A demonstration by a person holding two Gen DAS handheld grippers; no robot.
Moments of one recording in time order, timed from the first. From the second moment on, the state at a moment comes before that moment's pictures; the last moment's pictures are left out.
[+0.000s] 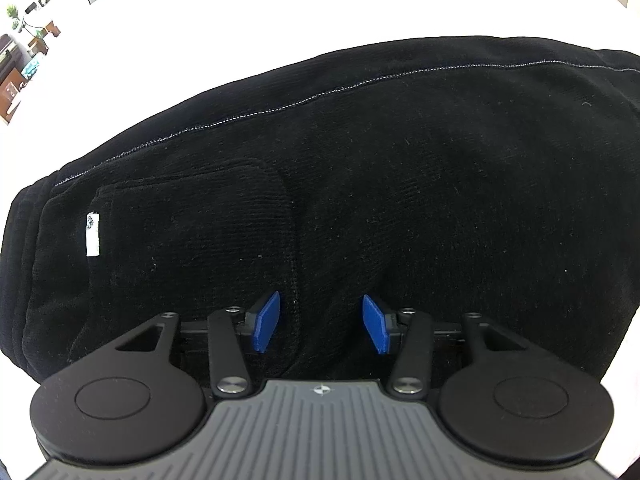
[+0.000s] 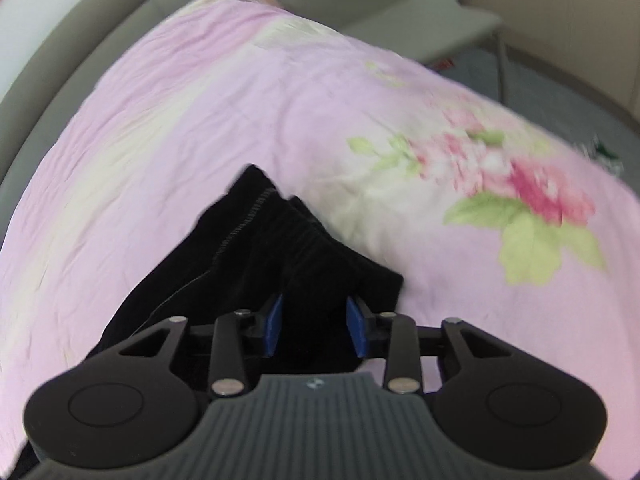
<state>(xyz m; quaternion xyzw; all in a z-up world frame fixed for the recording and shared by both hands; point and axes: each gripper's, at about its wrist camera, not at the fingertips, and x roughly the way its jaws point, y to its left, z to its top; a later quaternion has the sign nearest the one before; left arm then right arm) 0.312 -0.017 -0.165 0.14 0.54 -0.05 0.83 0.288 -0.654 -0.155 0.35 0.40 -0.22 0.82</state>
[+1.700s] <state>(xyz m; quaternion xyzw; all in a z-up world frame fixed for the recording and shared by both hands) 0.190 -0.035 -0.174 0.02 0.56 -0.03 0.83 0.212 -0.566 -0.123 0.11 0.47 -0.15 0.86</state>
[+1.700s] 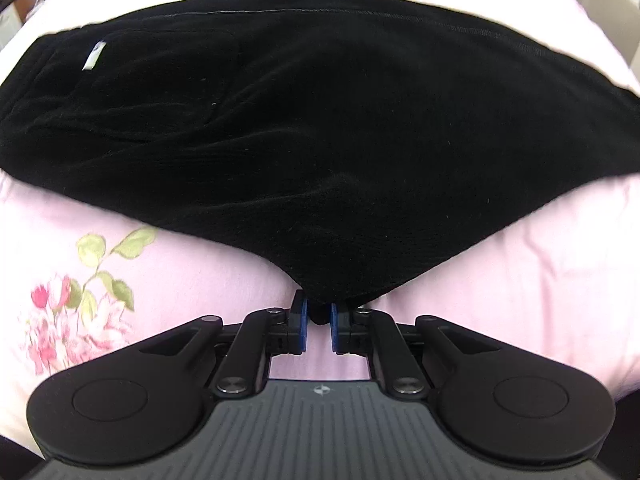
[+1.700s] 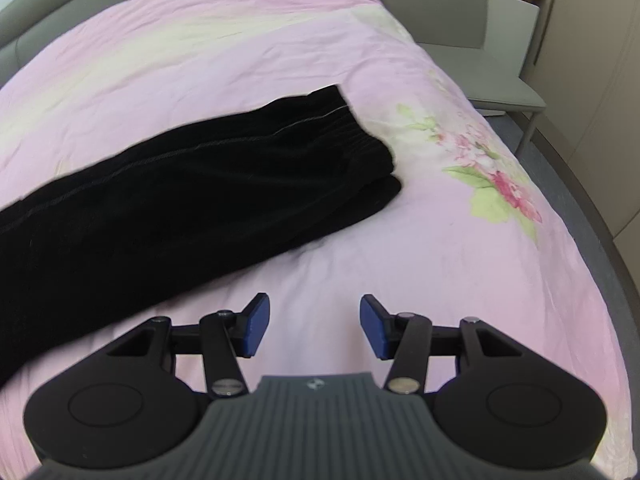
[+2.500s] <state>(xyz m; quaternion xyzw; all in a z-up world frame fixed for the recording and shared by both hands) 0.294 -0.072 -0.108 0.11 0.54 -0.08 0.83 0.279 -0.706 -0.194 0.45 0.39 -0.16 0.79</state>
